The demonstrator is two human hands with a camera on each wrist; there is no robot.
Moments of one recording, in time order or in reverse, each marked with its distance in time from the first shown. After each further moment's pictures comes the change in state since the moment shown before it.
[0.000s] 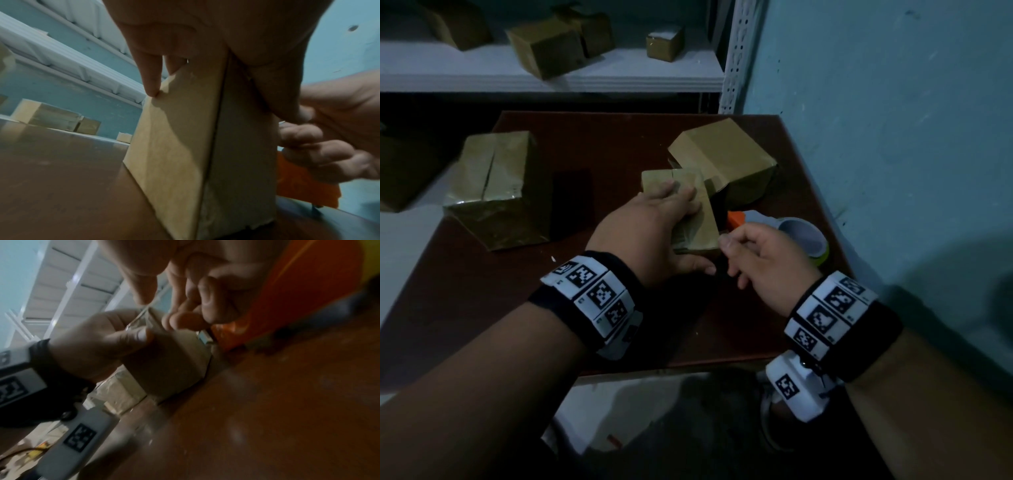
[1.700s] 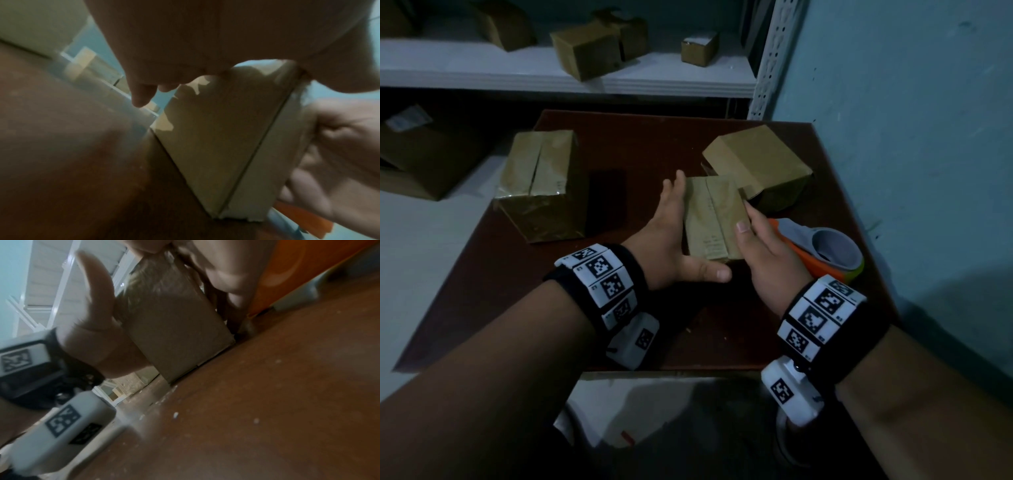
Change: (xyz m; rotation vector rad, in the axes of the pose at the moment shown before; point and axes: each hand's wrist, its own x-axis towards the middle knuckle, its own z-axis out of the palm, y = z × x) left_hand -0.001 -0.052 0.021 -0.636 -0.220 -0.130; right_hand 0.027 -0.008 0.043 0.319 0.032 0.072
